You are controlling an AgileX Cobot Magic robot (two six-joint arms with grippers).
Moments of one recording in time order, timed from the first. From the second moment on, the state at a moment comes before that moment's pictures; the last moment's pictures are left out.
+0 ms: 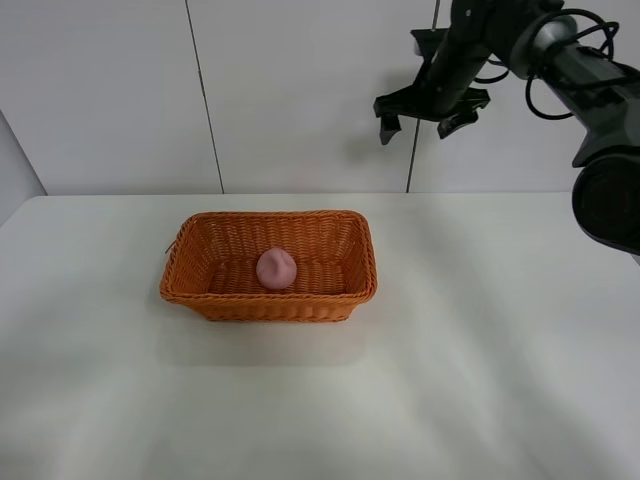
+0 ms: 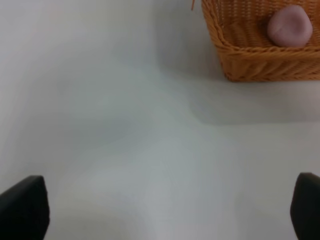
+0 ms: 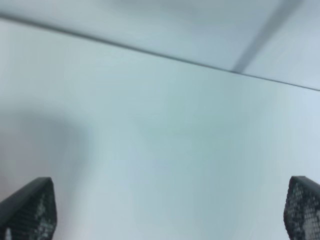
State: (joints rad) left arm -0.02 -0.01 -0.49 0.00 1.06 0.02; right arm 0.24 2.39 -2.49 0.01 1.22 0.08
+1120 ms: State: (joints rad) left arm -0.02 -0.01 -0.49 0.00 1.06 0.02; right arm 0.08 1.94 -1.88 -0.04 1.21 0.05
